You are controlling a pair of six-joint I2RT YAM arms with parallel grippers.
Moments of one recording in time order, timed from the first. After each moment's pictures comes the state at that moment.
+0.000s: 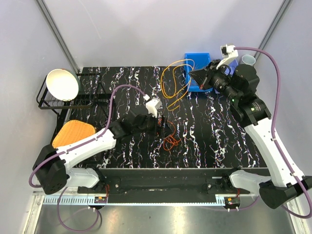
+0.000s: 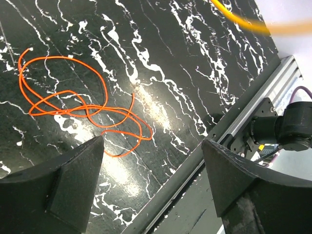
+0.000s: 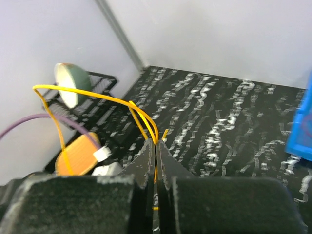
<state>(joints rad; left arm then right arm) -0.85 1.26 0.87 -0.13 0.17 -0.51 0.41 1.14 1.42 -0.28 -0.26 0.39</state>
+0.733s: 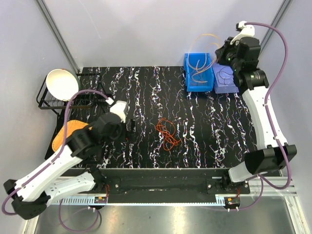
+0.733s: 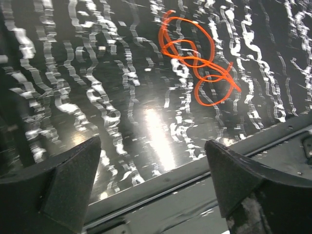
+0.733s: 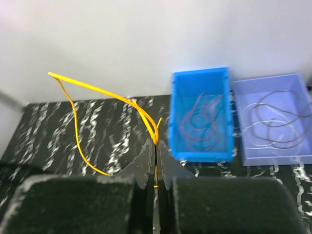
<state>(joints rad) -0.85 0.87 1.01 -0.85 -0.25 -0.48 0.16 1.48 1.72 -0.40 -0.02 0.26</state>
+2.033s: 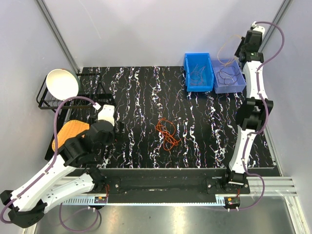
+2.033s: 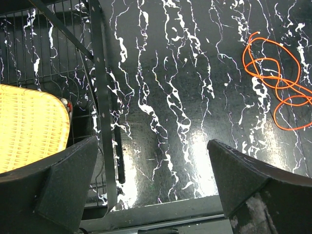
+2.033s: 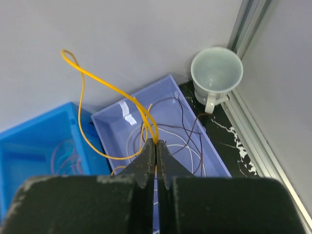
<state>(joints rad) -0.83 0.70 0.91 -0.91 -0.55 -0.39 -0.14 2.27 2.39 -0.48 0.17 0.20</state>
